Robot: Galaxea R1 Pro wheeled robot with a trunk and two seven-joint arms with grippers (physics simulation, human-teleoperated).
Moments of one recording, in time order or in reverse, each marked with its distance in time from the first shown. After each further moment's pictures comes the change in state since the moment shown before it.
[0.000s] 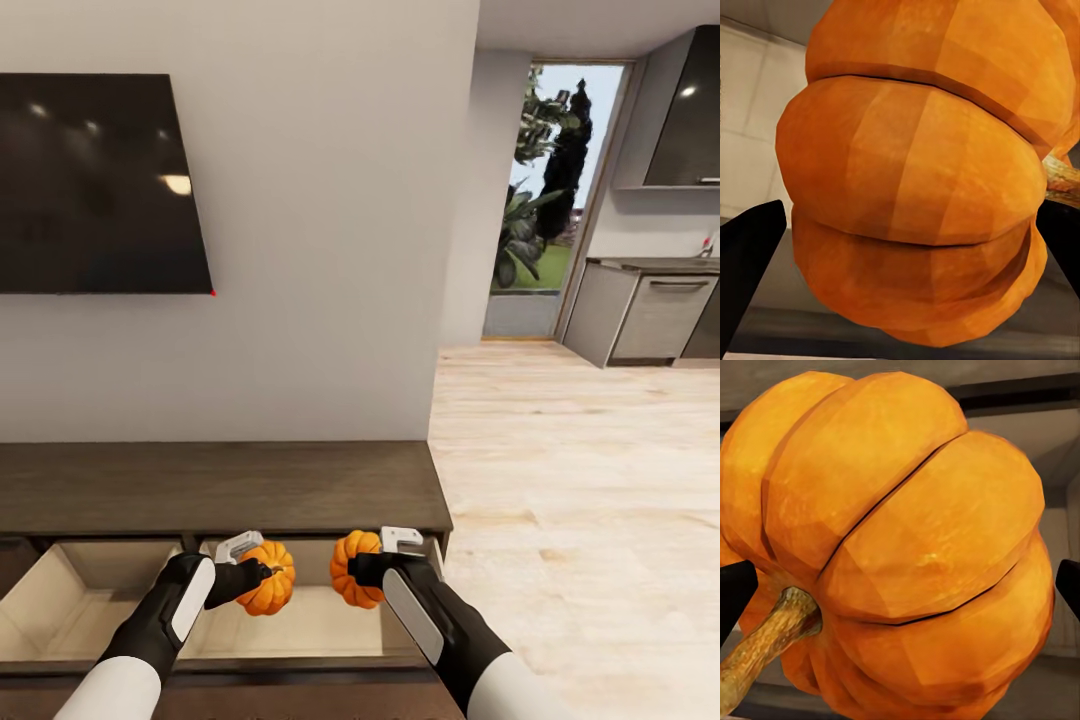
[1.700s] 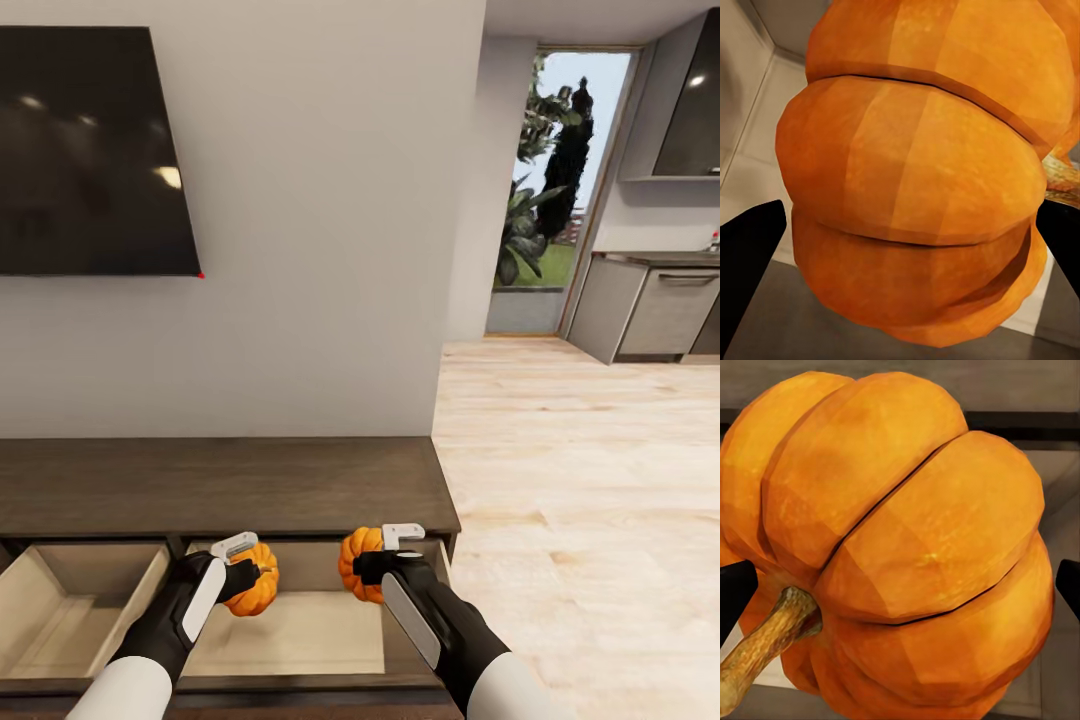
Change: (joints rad) left arm 0.000 -0.031 -0.010 0.000 -0.002 -0.078 0.218; right arm -0.002 0.000 0.009 0.005 0.120 -0.001 -0.009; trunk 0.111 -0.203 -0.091
